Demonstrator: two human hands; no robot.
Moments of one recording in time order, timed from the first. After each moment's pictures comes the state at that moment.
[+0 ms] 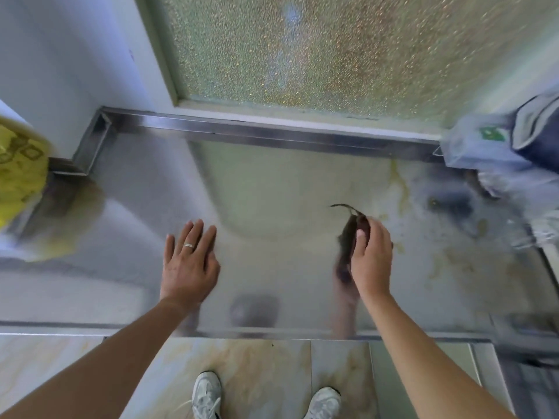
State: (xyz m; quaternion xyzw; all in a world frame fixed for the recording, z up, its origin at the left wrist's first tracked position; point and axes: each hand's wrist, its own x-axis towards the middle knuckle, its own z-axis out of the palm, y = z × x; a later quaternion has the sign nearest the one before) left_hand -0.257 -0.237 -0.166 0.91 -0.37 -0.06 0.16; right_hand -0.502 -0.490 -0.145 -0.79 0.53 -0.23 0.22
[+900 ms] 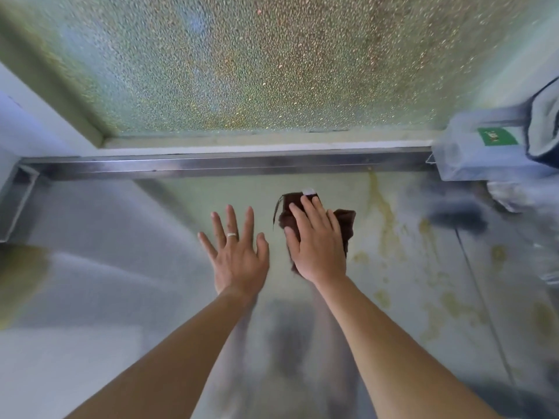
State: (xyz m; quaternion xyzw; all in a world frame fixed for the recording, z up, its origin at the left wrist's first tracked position) left_hand -0.310 -0.489 -0.193 0.94 -0.31 -0.09 0.12; right_hand -0.419 -0.612 -0.192 -0.92 0.37 -0.10 0.11
